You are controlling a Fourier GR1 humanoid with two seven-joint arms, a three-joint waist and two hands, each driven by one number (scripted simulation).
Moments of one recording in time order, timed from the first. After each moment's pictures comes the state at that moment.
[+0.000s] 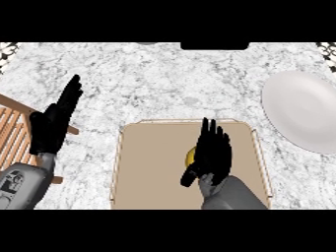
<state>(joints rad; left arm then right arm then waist) -0.27 0.41 -0.25 -1.40 0.18 0.26 0.06 -0.35 -0.02 0.61 -1.41 0.86 -0.02 1.21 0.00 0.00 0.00</state>
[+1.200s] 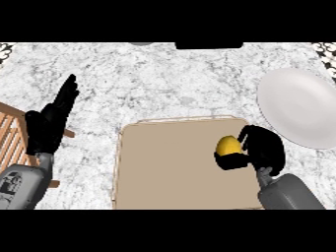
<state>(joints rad) -0.25 0.37 -0.17 -1.41 0.12 0.22 0.08 -0.25 -0.30 0.45 -1.40 0.85 -0.01 0.84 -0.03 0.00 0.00</state>
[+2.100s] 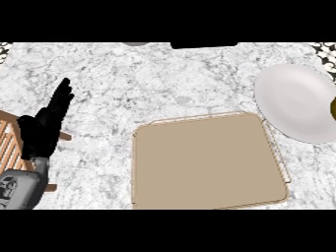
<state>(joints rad) -0.22 0.37 -0.15 -1.42 0.13 0.23 0.06 -0.26 -0.85 -0.02 -1.33 0.39 -0.05 -0.24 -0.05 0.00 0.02</state>
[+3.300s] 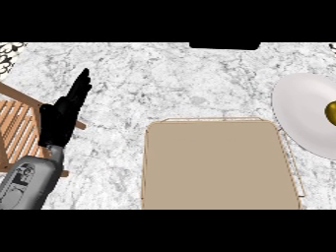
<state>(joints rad) -0.31 0.32 -0.18 -1.39 0.09 0.18 0.09 -0.64 -0.80 0.03 -0.49 0.49 0.06 -0.92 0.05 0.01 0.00</state>
